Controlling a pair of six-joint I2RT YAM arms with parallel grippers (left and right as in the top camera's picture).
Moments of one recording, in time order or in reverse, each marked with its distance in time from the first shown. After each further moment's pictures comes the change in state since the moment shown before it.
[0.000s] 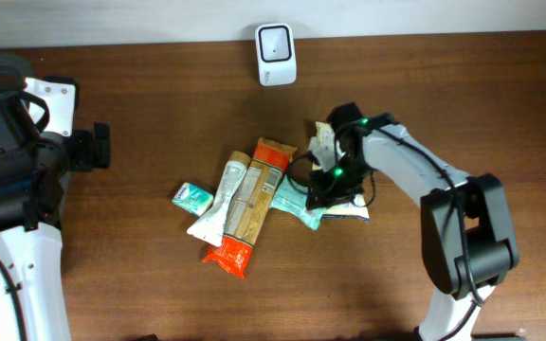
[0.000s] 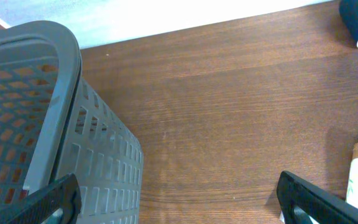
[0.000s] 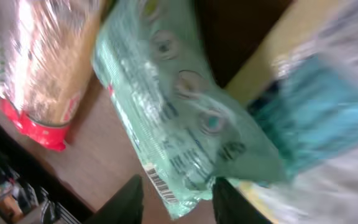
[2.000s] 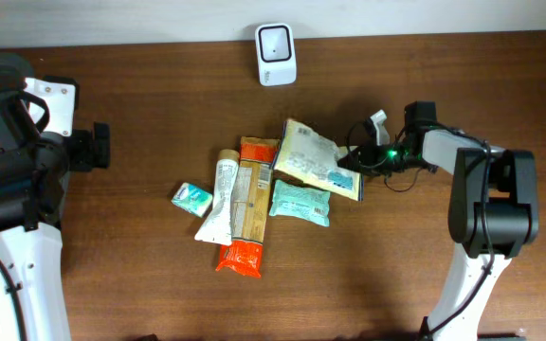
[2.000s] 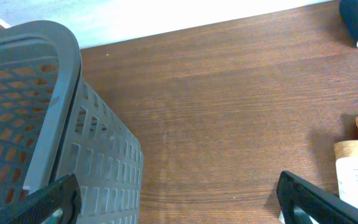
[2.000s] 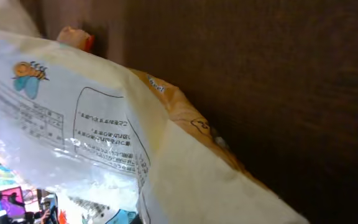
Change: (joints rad) left arm 0.000 0.000 0.000 0.000 0.000 0.000; right arm -0.364 0.205 -0.108 0.544 -0.412 0.033
